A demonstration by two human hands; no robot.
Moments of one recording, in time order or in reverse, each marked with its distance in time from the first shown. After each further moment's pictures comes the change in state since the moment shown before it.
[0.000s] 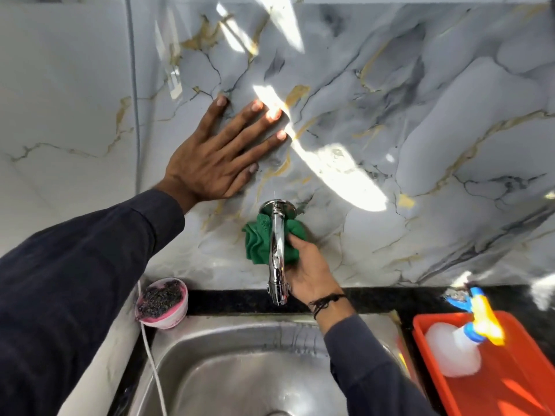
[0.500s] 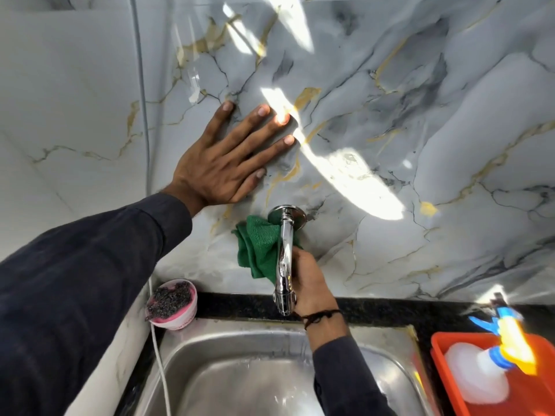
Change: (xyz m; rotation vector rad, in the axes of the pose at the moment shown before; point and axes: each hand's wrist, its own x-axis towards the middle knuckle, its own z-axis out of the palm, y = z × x) left_hand 0.000 0.000 -0.001 0.019 -0.023 0.007; right_hand 0.013 0.013 0.006 0.118 -0.295 0.075
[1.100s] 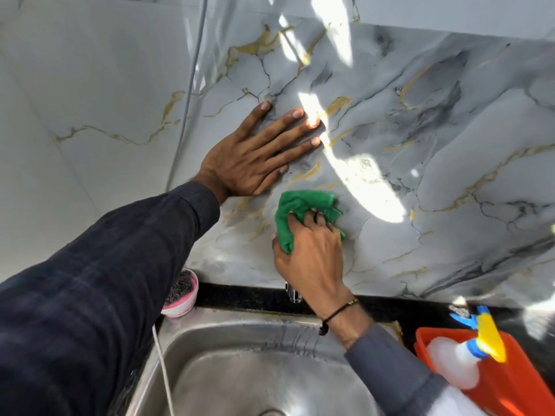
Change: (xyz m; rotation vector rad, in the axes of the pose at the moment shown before) left_hand 0.004 0.001 -0.006 -0.050 -0.021 0.004; right_hand -0.043 0.008 0.066 -2.572 0.597 -0.731
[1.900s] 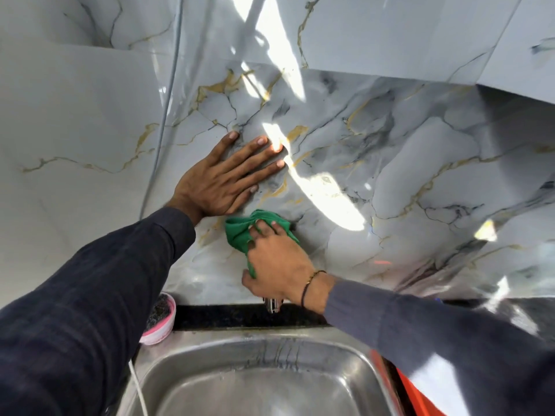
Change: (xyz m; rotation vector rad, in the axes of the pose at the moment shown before) left_hand -0.003 -0.001 0.002 -0.026 0.003 -0.006; right_hand 0.017 -0.008 -0.026 -0.416 -0.285 -0.482
